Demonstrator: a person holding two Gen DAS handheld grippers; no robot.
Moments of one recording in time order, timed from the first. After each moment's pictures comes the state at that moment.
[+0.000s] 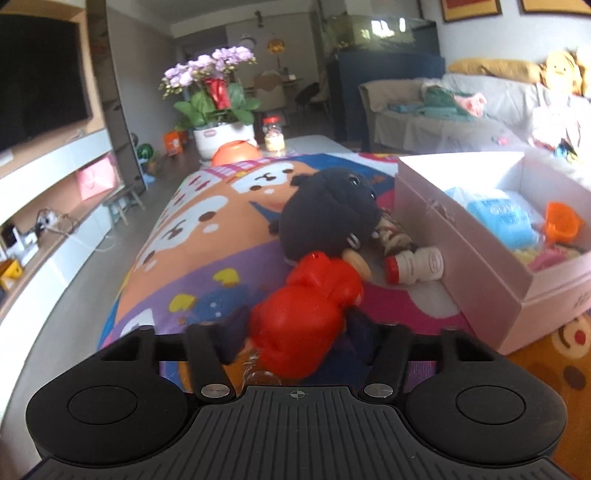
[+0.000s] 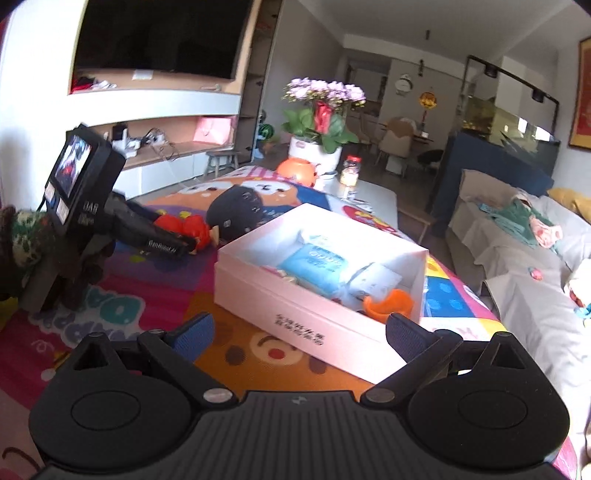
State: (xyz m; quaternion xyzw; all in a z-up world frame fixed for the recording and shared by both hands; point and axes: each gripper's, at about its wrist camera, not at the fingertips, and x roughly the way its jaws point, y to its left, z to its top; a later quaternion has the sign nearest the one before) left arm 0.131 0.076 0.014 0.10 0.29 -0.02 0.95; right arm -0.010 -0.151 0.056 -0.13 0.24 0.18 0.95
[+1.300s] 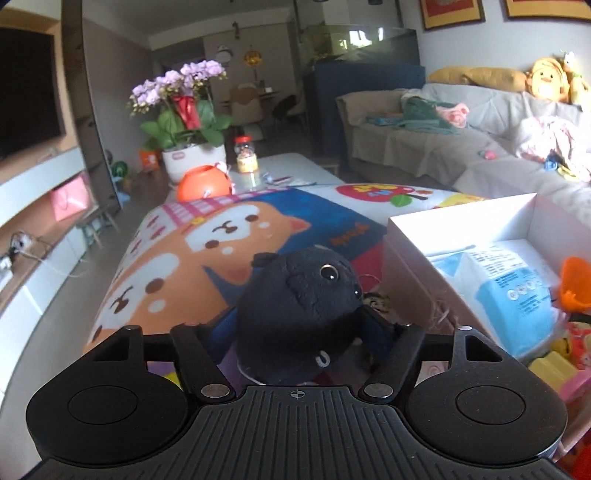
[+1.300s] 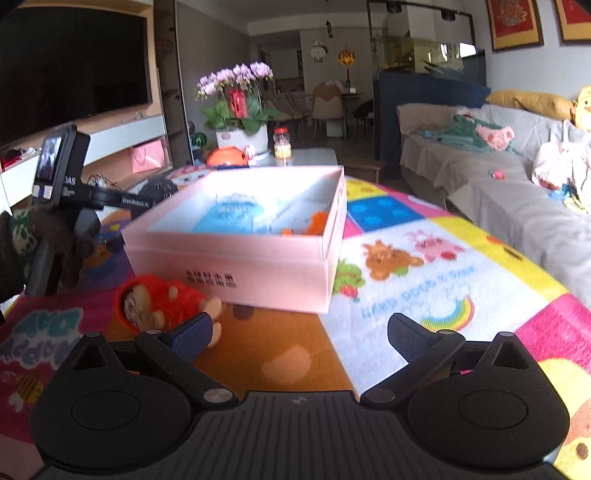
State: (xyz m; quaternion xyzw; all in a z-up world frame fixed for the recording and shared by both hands) left arm 0.213 0.051 0.028 0.09 0.27 -0.06 0.96; right arm 0.003 -0.225 -0.002 0.02 0.28 0.10 0.95
